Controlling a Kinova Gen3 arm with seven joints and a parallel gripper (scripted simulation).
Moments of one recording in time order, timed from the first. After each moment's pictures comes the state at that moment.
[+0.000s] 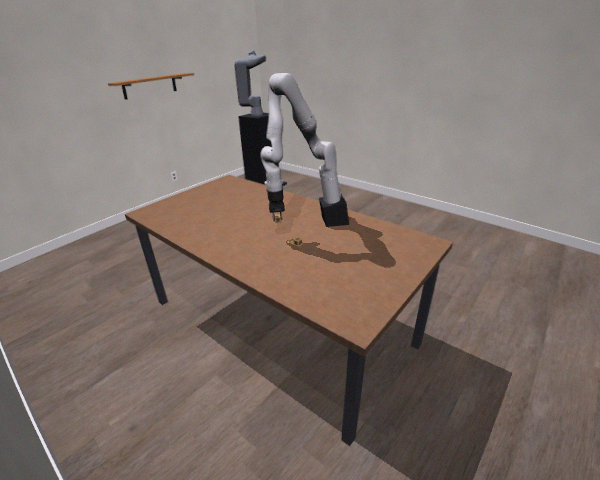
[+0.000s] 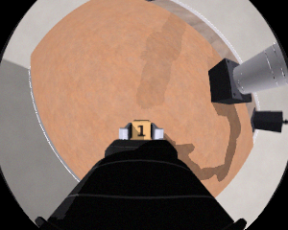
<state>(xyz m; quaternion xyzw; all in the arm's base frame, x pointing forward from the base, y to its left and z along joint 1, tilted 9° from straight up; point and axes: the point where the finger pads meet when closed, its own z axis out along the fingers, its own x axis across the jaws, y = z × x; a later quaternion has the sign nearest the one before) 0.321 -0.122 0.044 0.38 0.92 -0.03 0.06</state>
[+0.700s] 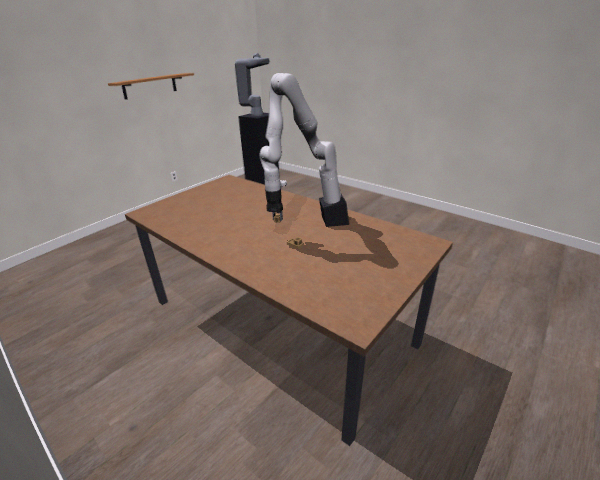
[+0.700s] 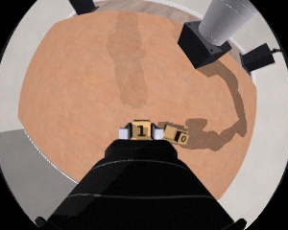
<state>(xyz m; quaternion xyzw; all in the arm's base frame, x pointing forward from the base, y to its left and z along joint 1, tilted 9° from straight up) 0.321 -0.121 0.044 0.60 0.80 -0.01 0.07</state>
